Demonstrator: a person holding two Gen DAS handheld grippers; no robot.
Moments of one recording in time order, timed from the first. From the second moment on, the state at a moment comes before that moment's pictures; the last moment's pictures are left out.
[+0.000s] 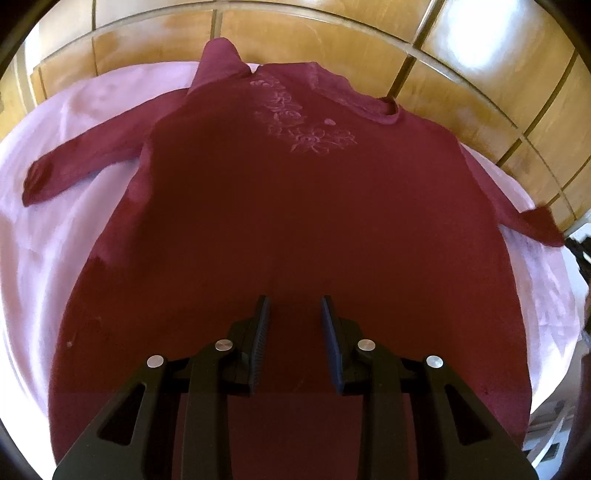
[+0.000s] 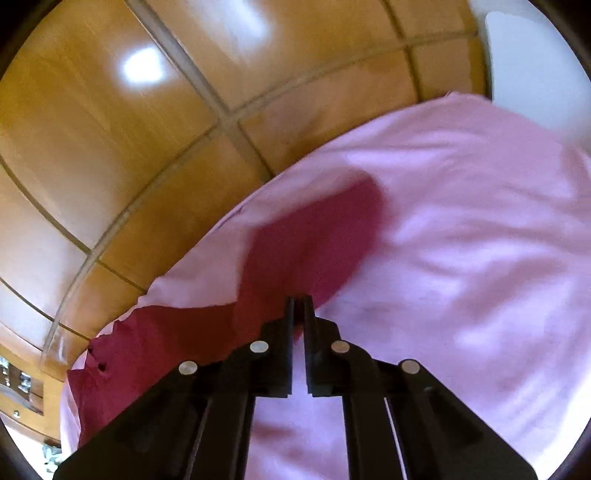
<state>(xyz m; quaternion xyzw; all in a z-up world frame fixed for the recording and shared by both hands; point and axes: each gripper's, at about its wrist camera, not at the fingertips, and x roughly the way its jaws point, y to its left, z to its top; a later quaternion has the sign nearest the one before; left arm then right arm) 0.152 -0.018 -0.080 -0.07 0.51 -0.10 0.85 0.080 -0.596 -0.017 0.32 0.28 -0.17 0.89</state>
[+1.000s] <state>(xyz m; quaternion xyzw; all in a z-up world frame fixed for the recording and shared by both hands) 0.207 0.268 -0.082 -0.32 0.41 0.12 0.84 0.156 -0.251 -0.107 0.07 0.38 0.02 0.92</state>
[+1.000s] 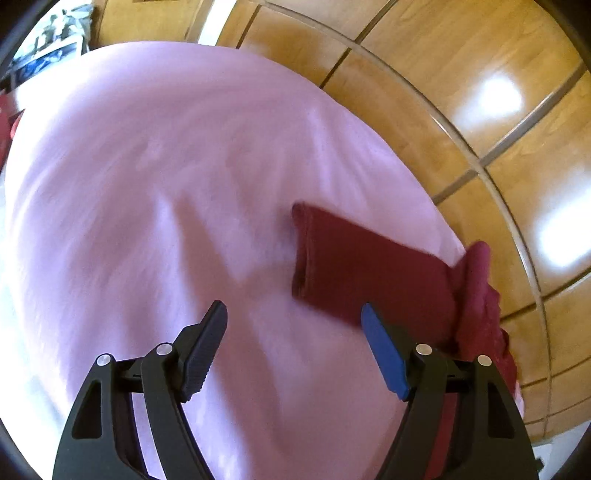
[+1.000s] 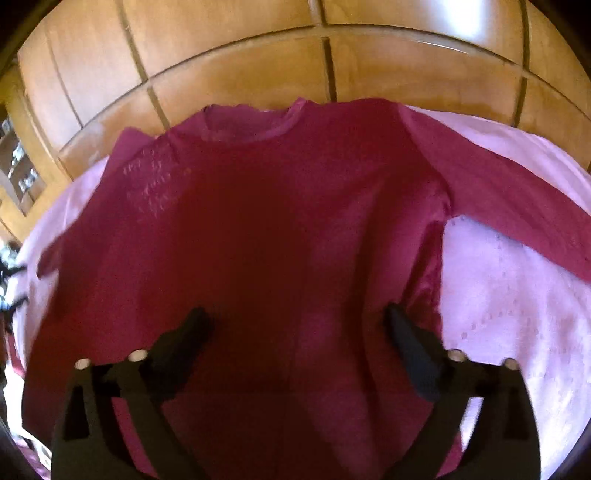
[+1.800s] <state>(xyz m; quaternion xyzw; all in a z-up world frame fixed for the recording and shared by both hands) 0.293 0.382 -0.038 -0.09 0.38 0.39 0.84 0.156 -0.244 -0.113 0.04 0.37 0.00 0.93</state>
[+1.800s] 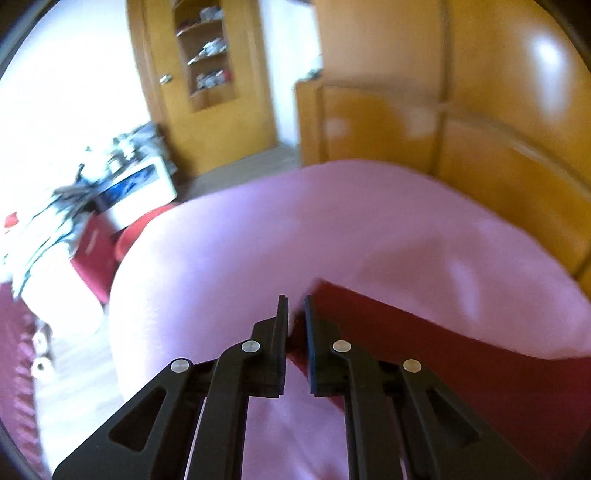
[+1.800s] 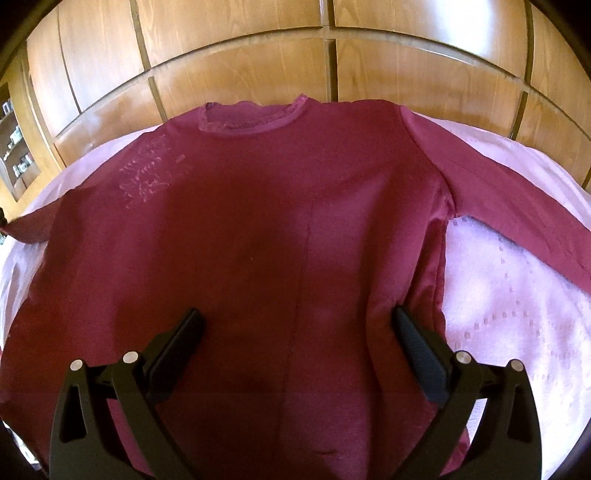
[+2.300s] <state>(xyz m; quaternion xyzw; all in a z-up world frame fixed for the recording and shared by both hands) 0.158 0.241 -0.044 -0.20 0.45 -0.09 0.87 0.153 -0.246 -0.111 0.04 0.37 0.00 0.93</state>
